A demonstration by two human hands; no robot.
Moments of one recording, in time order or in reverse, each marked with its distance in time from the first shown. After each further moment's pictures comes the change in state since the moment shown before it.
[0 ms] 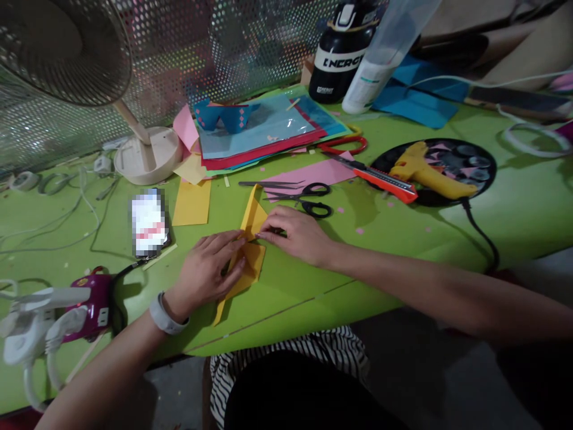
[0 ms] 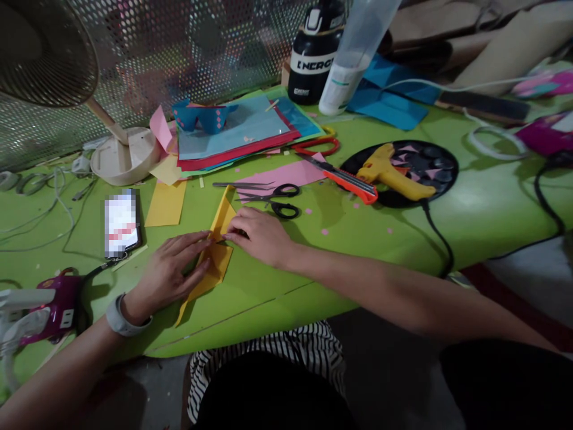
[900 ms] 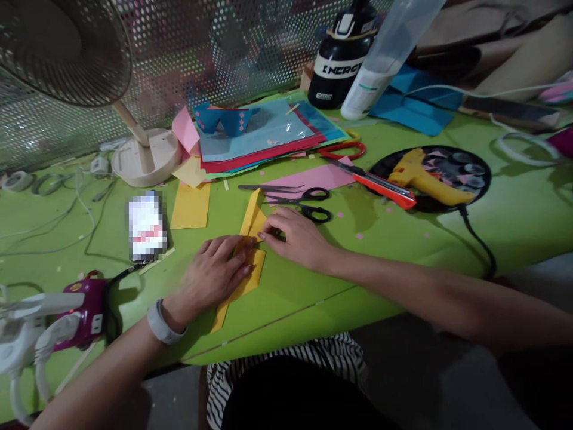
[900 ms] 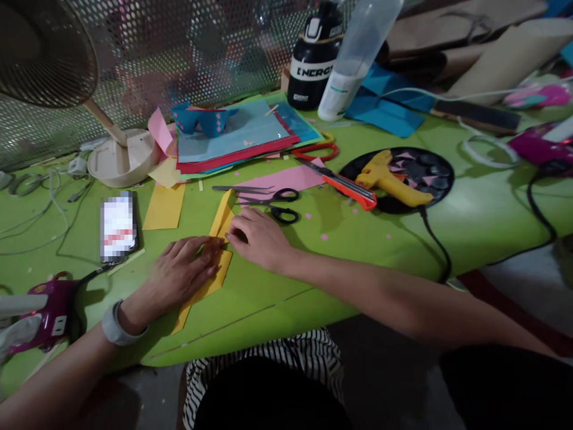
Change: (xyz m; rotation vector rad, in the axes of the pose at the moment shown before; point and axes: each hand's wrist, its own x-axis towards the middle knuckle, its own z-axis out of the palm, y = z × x) left_hand 0.002 0.000 0.009 0.289 -0.127 0.058; right_hand 0.002 0.000 0.004 -0.070 0.068 0.036
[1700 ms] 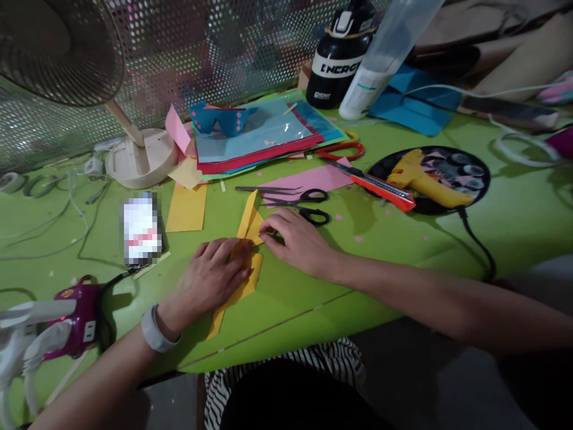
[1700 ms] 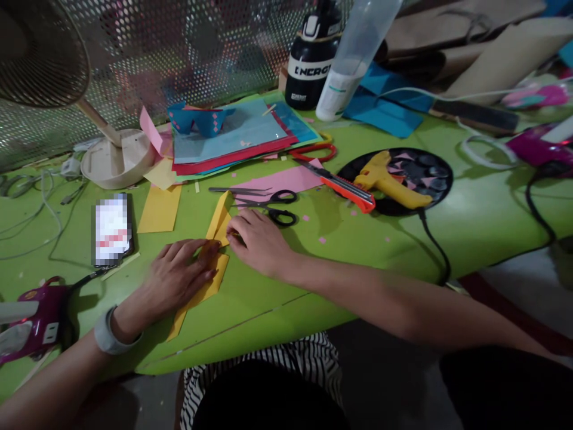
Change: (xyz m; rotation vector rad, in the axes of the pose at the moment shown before) left_hand 0.003 0.002 -0.003 0.054 -0.031 -0.001; right_hand -0.003 0.000 -0.004 -0.087 0.035 -0.052
